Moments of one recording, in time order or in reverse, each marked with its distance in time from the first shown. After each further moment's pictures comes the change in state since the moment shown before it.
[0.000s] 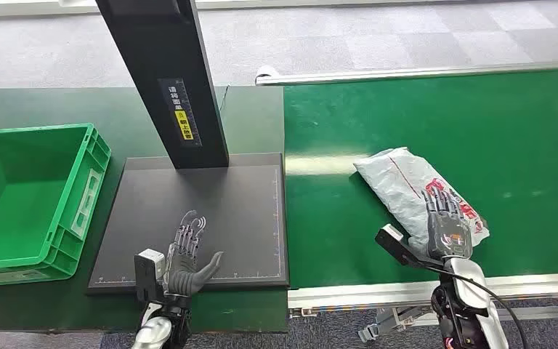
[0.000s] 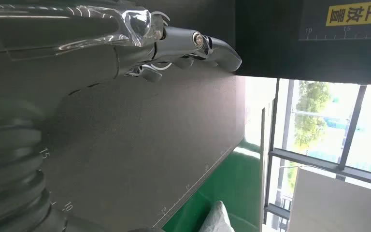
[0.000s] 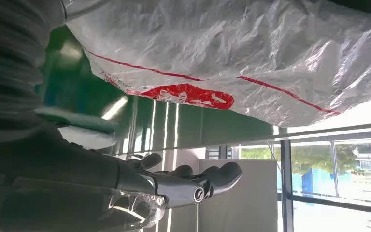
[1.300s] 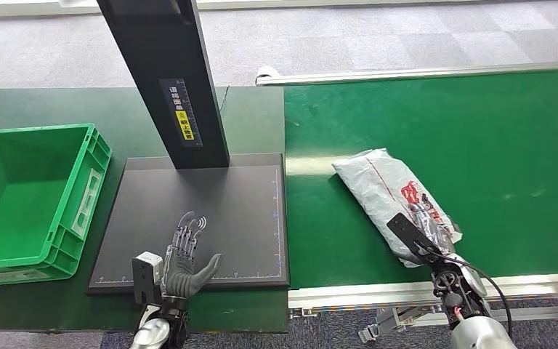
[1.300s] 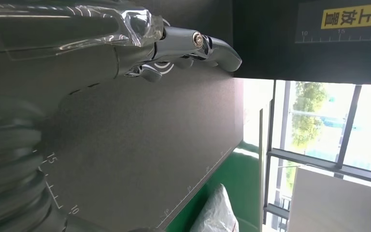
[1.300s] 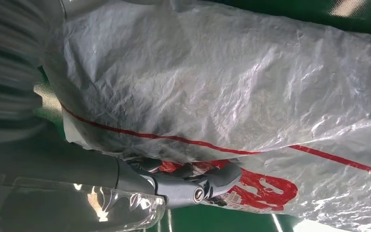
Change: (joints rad) left arm 0.006 0.022 -0.020 0.000 0.013 0.024 -0.003; right arm -0.217 -0.014 -0.144 0.452 -0.341 0.294 -0.184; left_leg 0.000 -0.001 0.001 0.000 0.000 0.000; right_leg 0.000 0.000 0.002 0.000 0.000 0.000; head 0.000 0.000
